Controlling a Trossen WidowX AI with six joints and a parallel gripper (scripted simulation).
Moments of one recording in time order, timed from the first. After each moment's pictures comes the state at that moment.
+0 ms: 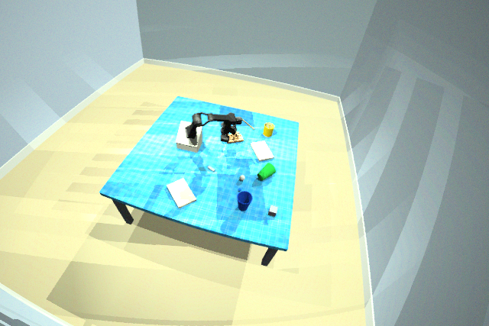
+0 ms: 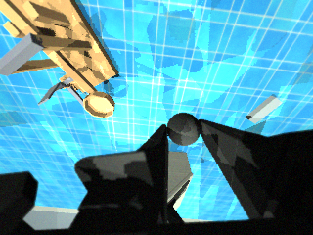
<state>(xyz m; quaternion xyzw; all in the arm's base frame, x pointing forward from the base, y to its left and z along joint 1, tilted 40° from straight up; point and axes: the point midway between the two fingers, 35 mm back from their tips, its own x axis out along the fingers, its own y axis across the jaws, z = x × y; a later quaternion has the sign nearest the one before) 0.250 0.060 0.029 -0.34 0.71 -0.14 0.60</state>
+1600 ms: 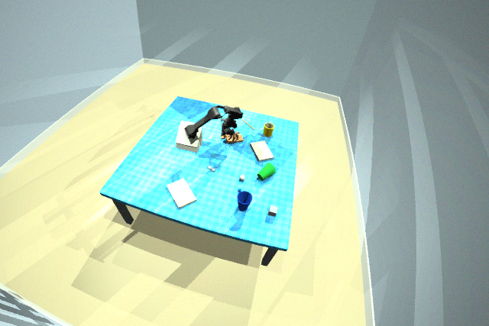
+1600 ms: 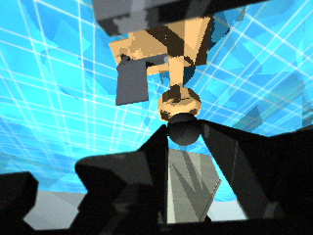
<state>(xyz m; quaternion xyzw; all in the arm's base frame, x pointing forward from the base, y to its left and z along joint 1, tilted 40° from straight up) 0.220 0.122 -0.094 -0.43 0.76 -0.11 0.47</state>
